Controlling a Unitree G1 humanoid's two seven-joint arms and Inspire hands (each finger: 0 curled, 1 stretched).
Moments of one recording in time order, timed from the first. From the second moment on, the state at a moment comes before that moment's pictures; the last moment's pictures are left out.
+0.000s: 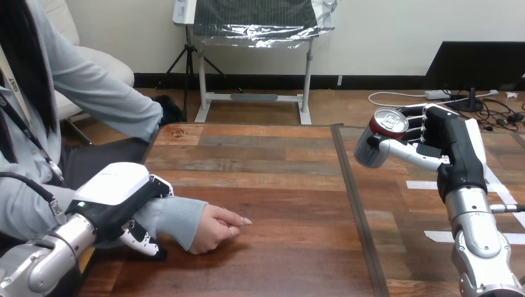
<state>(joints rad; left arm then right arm) -0.52 0.69 -0.41 1.07 0.77 -0.76 0.26 -0.52 -0.31 -0.16 1.00 -0.02 -0.54 -0.01</state>
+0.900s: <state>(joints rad) -0.48 0.69 -0.41 1.03 0.74 -0.80 0.27 -0.52 -0.27 -0.13 1.00 -0.05 -0.54 -0.01</state>
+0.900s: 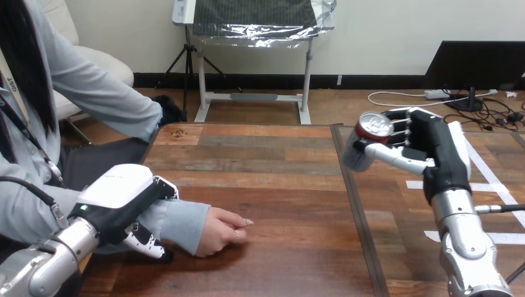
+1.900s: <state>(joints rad) -0.43 0.69 -0.40 0.96 0.71 -0.81 0.29 -0.52 -0.27 -0.11 1.12 -0.08 -0.54 0.00</state>
